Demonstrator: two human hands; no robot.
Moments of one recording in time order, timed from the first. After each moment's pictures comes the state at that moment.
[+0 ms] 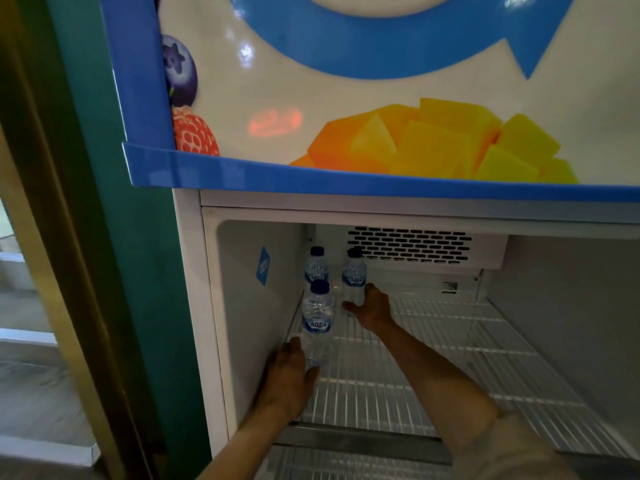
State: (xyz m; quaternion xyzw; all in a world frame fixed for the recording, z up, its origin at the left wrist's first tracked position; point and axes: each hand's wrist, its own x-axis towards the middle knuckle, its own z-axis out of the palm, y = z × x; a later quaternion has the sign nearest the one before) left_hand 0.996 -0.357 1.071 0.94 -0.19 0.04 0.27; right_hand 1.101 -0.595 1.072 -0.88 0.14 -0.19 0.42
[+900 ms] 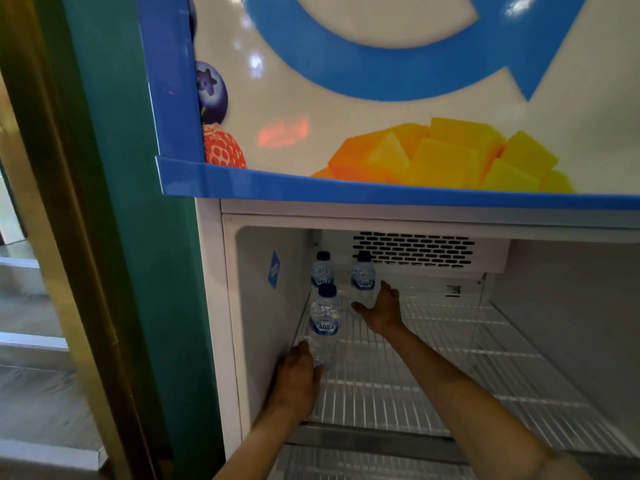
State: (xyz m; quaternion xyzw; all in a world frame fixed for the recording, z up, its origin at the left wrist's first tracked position) left_hand 0.982 -0.354 1.080 0.94 -0.20 0.07 0.27; right_hand 1.073 -0.583 1.089 -0.86 0.18 -0.19 0.44
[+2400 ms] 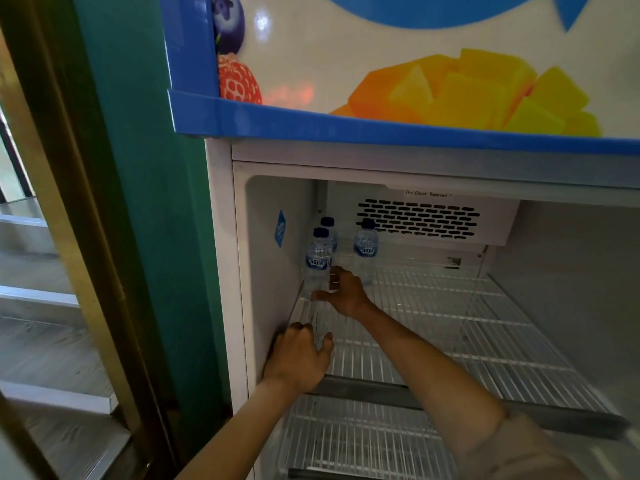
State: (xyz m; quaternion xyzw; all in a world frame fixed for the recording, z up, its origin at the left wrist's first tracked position) left_hand 0.953 -0.341 1.076 0.93 -0.21 0.09 0.28; right_hand 1.053 -0.511 1.083 -0.87 0.00 -0.10 0.49
